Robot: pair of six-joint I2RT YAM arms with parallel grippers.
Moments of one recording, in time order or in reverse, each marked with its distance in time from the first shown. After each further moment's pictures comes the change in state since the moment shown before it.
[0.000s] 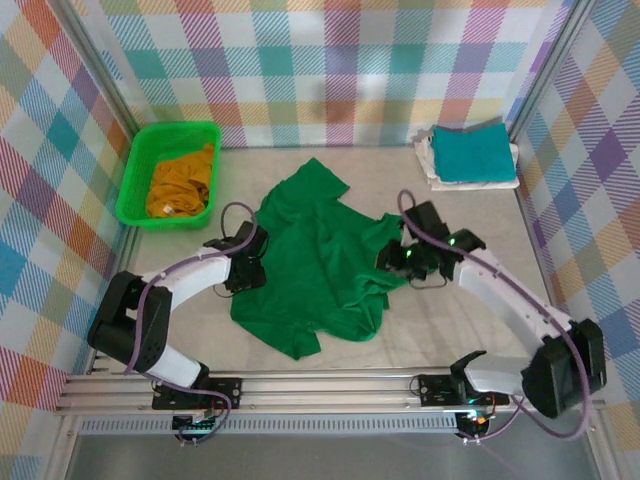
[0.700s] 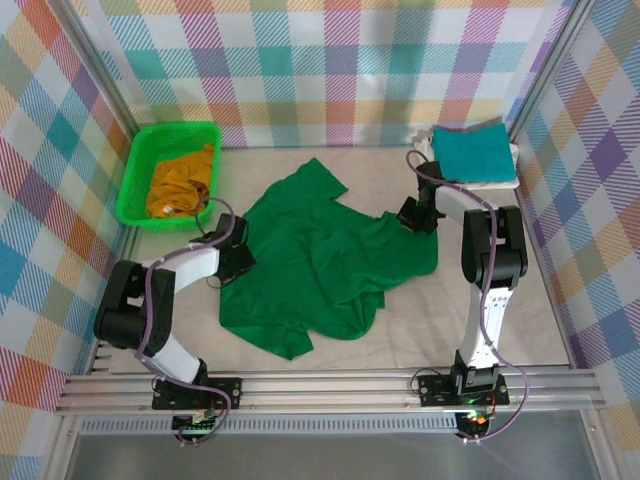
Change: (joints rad) left arm 0.183 0.041 -0.070 0.232 0.058 -0.123; right arm -0.293 0.805 0.491 0.135 0.087 -0.051
